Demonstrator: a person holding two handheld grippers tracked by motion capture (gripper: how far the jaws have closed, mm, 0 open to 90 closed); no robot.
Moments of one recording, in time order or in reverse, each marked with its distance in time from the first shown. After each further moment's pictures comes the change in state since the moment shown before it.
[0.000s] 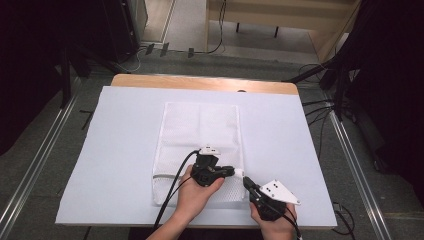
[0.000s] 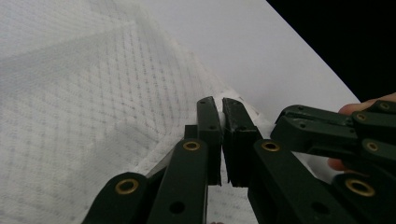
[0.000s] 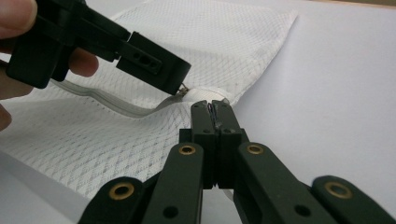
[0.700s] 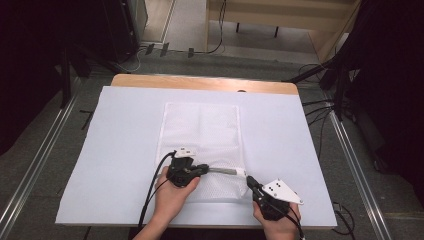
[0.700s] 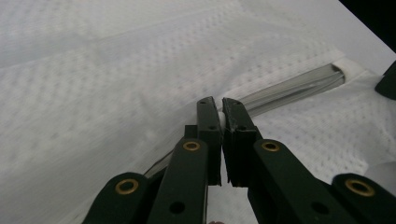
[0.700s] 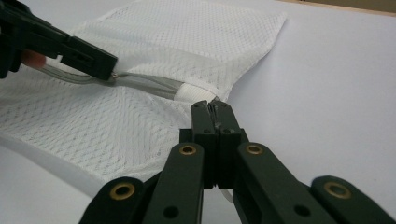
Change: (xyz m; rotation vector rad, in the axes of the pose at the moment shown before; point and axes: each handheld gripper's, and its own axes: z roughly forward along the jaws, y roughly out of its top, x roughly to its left) left arm 0.043 -0.025 -0.036 -0.026 0.154 -0.017; right arm -0.003 0.005 -0.006 0.012 -0.028 -0.013
